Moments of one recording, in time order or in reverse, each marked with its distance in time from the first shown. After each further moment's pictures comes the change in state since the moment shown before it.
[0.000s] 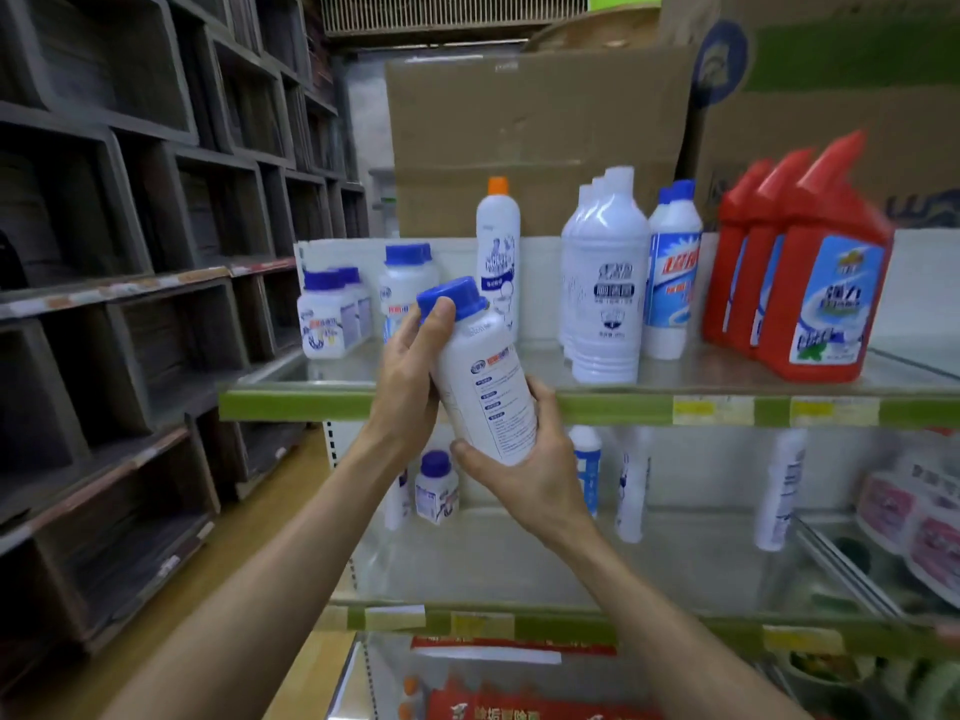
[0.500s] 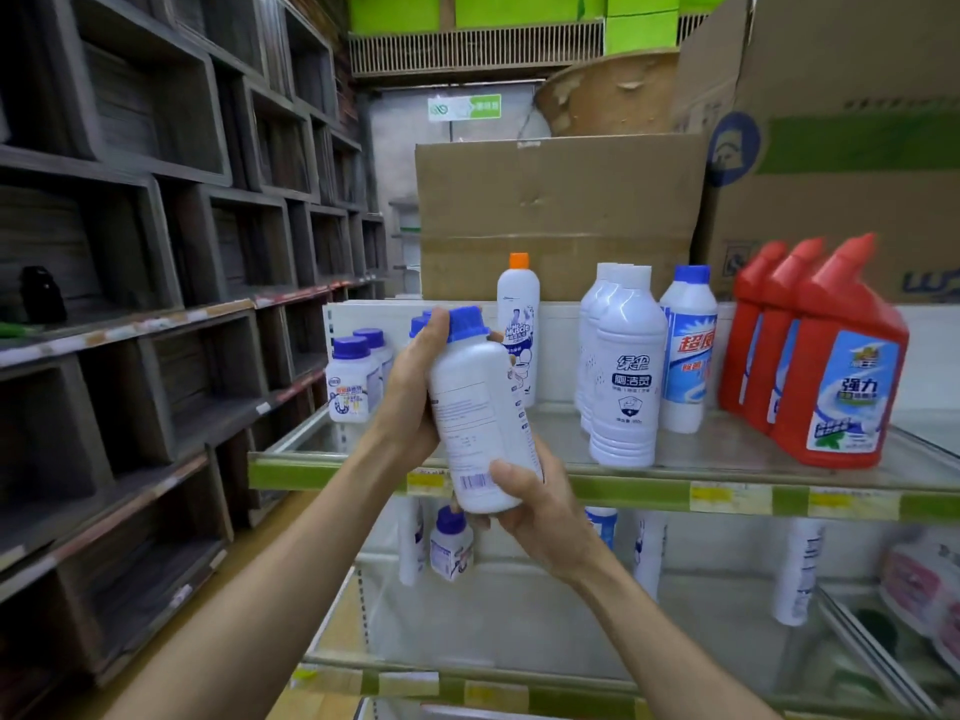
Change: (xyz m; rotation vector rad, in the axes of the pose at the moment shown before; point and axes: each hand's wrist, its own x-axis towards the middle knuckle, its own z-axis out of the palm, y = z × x) left_hand 0.055 0.058 -0.004 -0.131 -0.101 -0.191; right_hand 0.052 -0.048 0.008 0.646 -0.342 0.351
